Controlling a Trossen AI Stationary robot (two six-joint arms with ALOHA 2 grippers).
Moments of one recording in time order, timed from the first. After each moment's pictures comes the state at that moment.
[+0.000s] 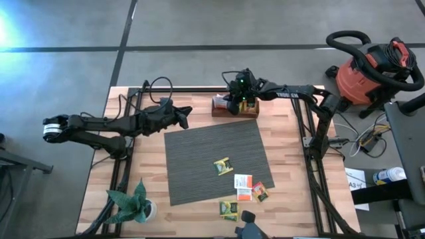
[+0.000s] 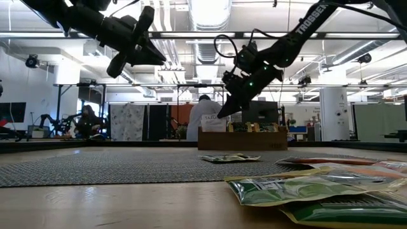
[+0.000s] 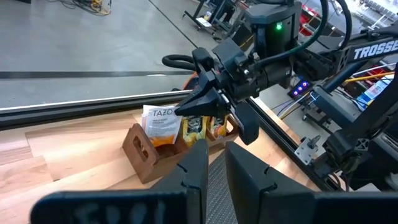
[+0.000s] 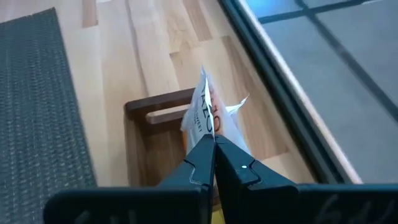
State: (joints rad) left arm 0.18 1.03 0.60 0.23 -0.44 -0.66; right arm -0.64 1.86 1.18 -0.03 -0.29 -0.21
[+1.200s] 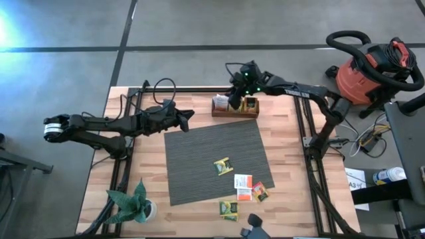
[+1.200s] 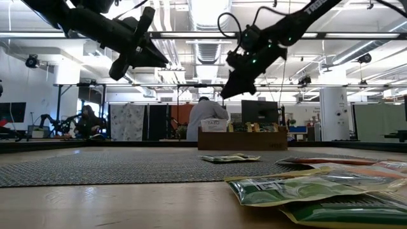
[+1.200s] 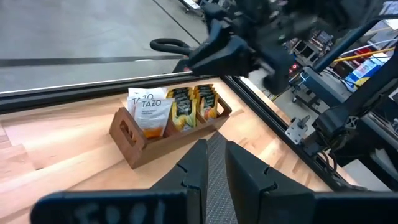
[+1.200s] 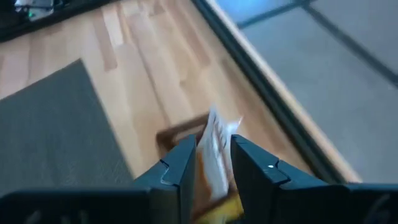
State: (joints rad) left arm 0.18 1.05 0.59 0.22 -0.35 -0.66; right arm -0.64 1.73 1.26 -0.24 -0.29 -0.03
